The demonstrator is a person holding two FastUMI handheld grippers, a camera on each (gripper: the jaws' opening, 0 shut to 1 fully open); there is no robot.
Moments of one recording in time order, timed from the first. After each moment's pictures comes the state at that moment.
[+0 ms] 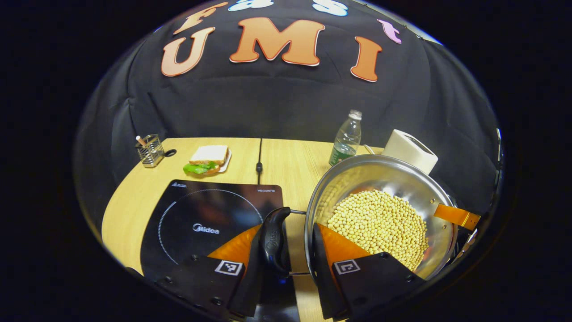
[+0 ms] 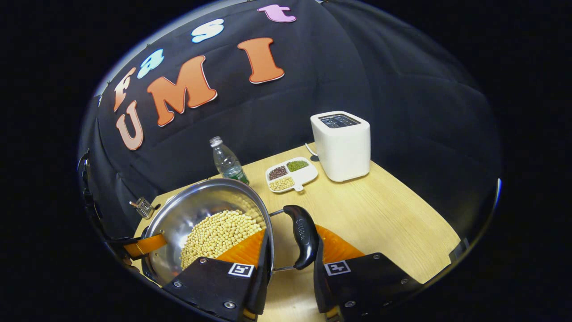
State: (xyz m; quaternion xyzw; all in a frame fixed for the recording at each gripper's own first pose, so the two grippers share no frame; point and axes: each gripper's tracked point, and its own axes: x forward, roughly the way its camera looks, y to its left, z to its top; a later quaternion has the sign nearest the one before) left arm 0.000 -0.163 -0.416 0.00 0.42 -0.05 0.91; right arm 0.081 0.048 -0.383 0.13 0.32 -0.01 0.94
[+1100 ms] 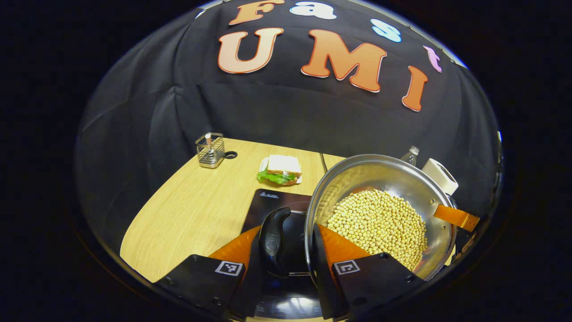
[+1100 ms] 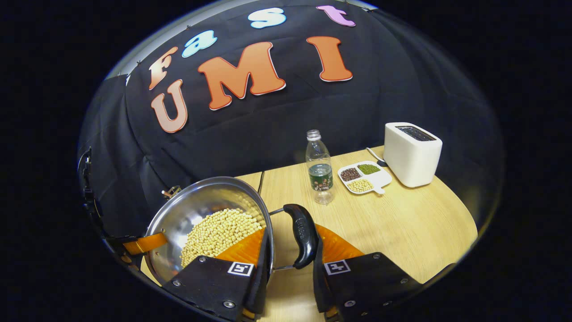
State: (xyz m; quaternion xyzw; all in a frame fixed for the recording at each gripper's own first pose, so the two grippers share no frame) left arm -0.003 0.030 -0.367 -0.03 0.40 0.04 0.91; right arm 0.095 0.240 -0.343 0.11 0.31 0.09 0.94
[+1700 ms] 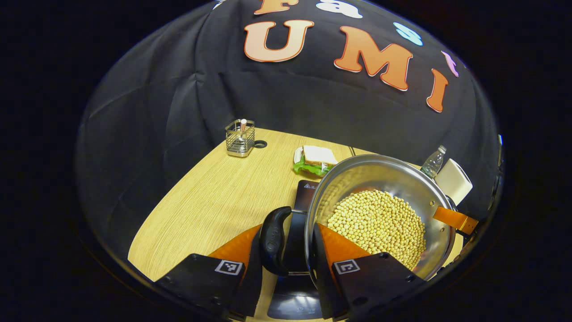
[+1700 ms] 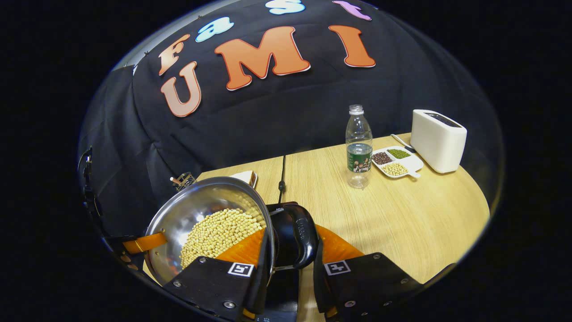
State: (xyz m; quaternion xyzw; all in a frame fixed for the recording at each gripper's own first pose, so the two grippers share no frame) left arm -0.015 0.110 -0.399 -0.03 0.43 0.08 0.90; right arm 0.087 0.317 -0.391 0.11 0.34 0.12 0.92
